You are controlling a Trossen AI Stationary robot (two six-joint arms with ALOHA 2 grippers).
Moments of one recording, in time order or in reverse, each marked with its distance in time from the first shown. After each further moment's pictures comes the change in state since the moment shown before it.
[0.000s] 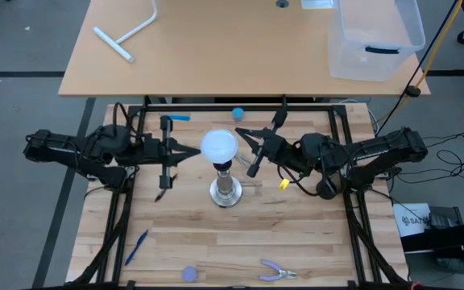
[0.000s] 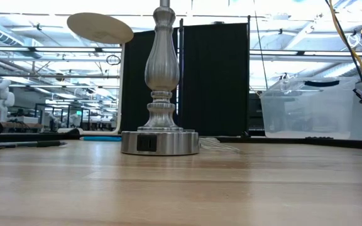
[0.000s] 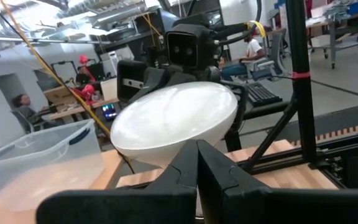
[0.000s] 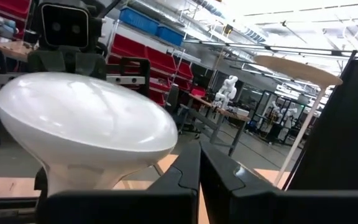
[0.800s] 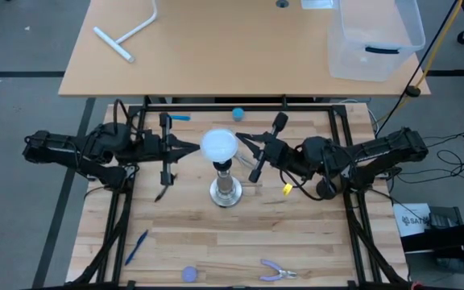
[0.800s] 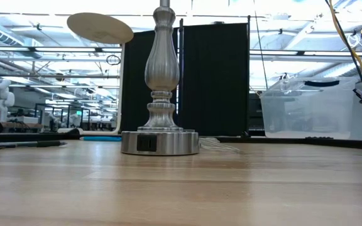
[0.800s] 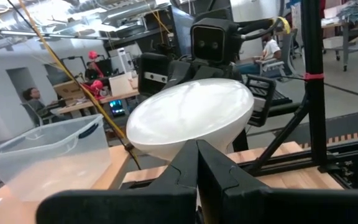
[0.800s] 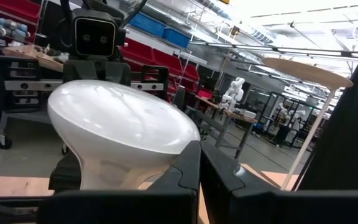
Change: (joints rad) left arm 0.034 -0.001 0.000 -0.001 -0.010 -0.023; right arm 0.045 -0.002 0.000 -0.006 0.007 0.001
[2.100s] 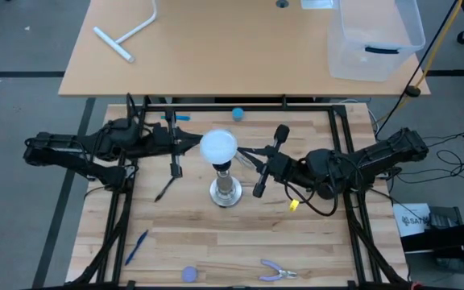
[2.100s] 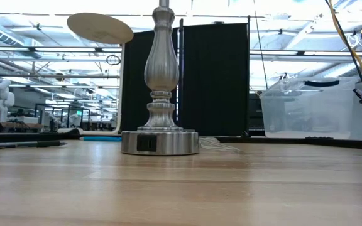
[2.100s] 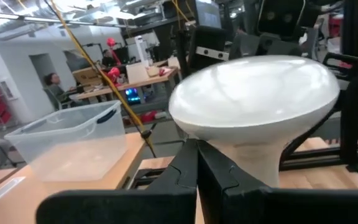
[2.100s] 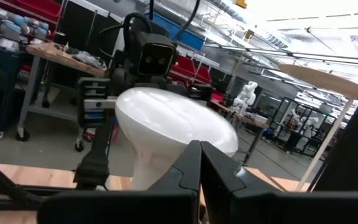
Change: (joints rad) left arm 0.070 0.042 0.000 0.017 -0.004 -0.021; right arm 0.083 0.001 0.000 -0.025 0.044 -0.026
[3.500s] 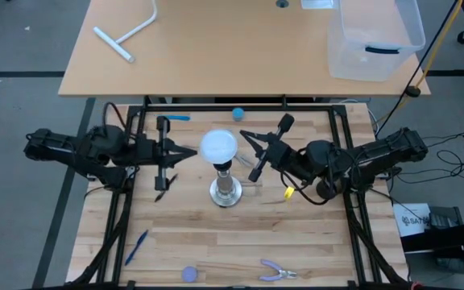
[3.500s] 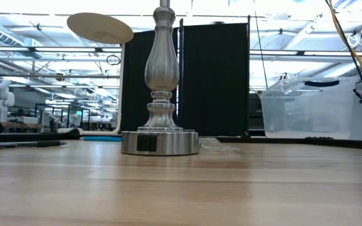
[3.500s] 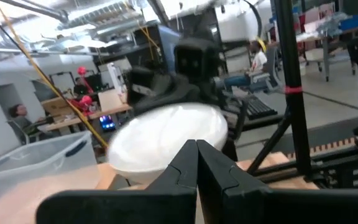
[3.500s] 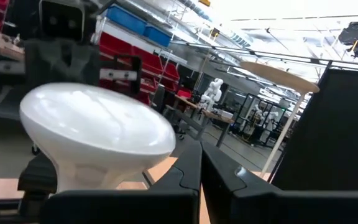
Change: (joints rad) left arm -0.142 -0.051 0.000 0.022 0.005 0.048; right arm -0.053 0.001 -0.001 0.095 0.075 -0.074
